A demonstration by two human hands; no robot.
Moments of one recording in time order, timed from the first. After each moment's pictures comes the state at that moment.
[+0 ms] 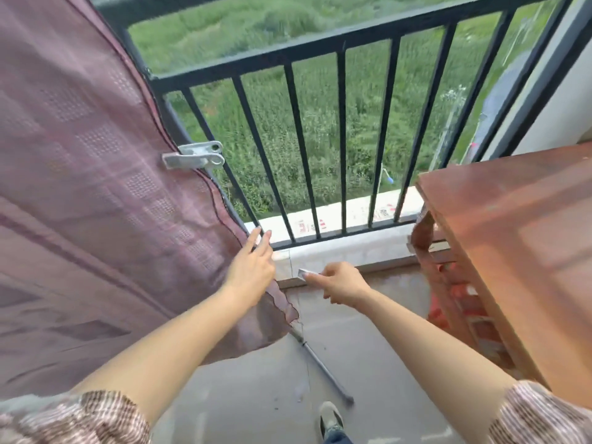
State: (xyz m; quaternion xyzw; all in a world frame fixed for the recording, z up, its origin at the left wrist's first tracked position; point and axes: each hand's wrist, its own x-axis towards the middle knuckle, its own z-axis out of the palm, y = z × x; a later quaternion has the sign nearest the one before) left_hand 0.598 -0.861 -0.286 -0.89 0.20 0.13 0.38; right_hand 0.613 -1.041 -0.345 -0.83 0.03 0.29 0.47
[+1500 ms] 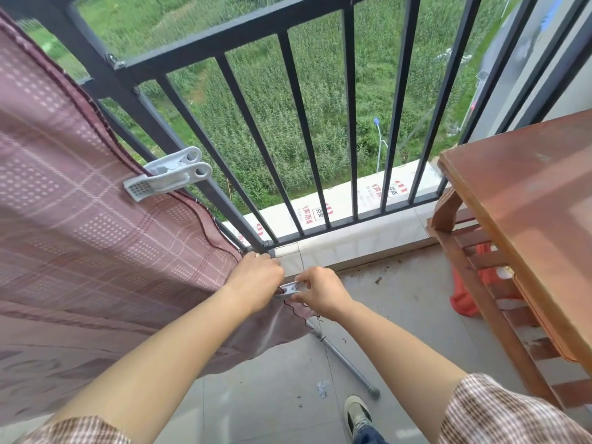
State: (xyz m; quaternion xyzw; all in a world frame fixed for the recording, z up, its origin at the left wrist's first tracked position) left_hand 0.653 -0.828 -0.308 -0.91 0.25 0.20 0.27; right_hand 0.651 -0.955 -0.410 -0.89 -0.08 0.21 0.41
